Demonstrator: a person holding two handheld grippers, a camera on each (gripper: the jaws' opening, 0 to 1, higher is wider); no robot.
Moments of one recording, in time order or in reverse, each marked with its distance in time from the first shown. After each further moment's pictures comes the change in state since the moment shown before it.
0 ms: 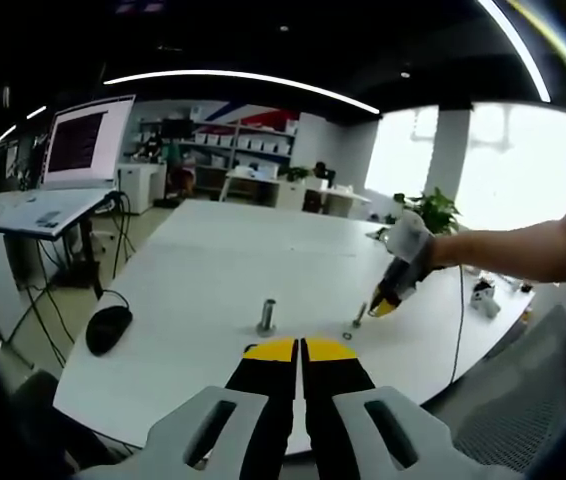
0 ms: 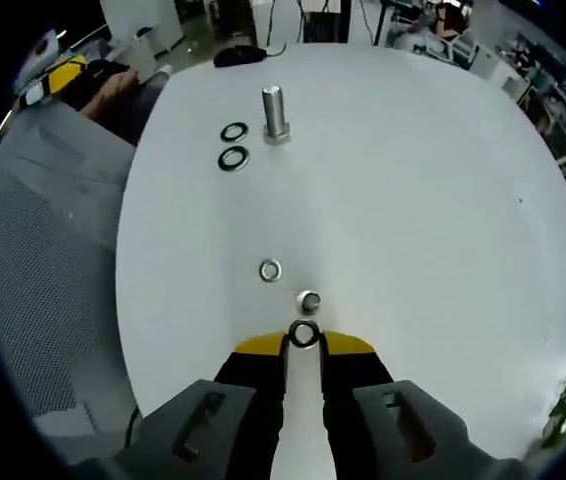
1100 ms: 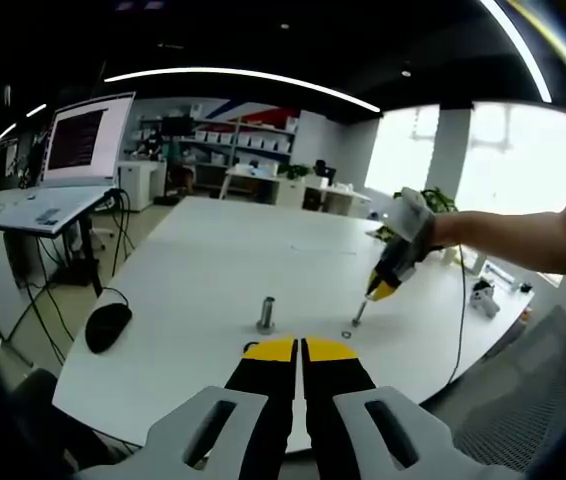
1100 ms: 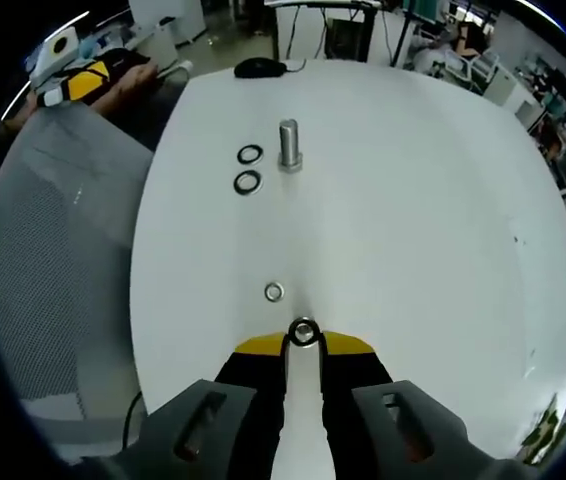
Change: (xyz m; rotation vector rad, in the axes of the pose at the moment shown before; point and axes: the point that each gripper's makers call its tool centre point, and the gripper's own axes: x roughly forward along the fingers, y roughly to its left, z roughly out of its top) left arm 0.000 0.001 -0.002 -0.007 0.009 -0.001; right arm -0.017 0.003 0.028 -0.106 0.002 0.024
